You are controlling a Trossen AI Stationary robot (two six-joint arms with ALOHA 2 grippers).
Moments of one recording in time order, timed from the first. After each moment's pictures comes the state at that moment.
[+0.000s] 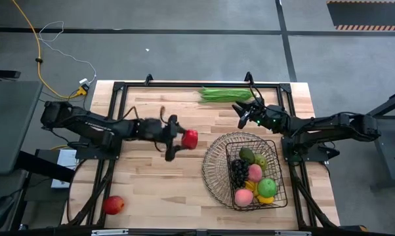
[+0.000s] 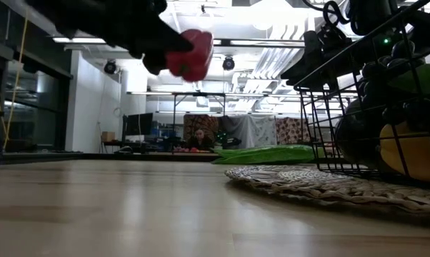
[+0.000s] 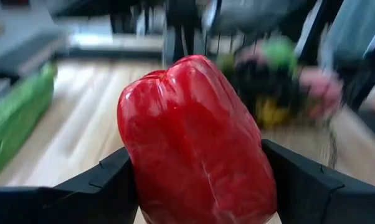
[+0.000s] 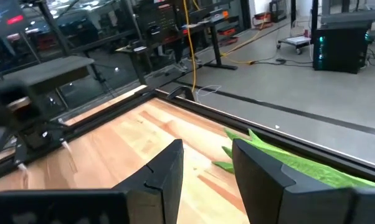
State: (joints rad) left arm 0.08 1.29 0.60 0.36 -0.02 -0.02; right arm -0.26 1.03 0.32 0.59 0.35 0.29
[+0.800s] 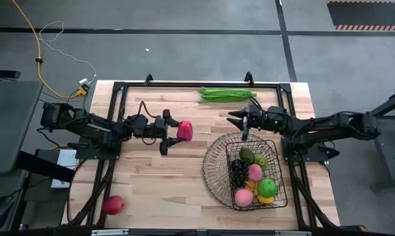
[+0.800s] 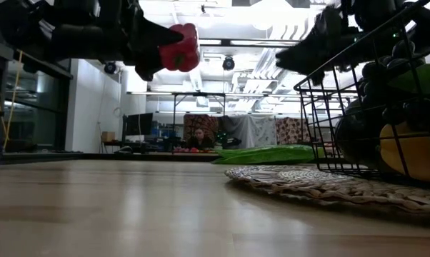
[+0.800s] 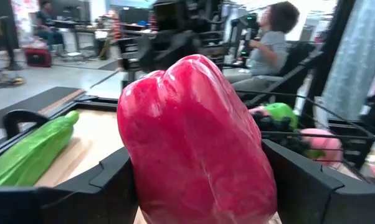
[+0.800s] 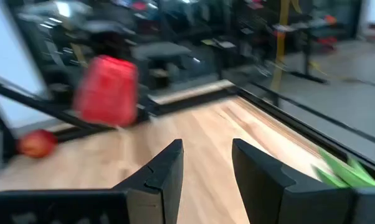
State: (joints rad) left arm 0.18 1.29 0.35 0.92 0.04 -0.08; right arm -0.20 1.04 0.32 0.69 0.01 0.16
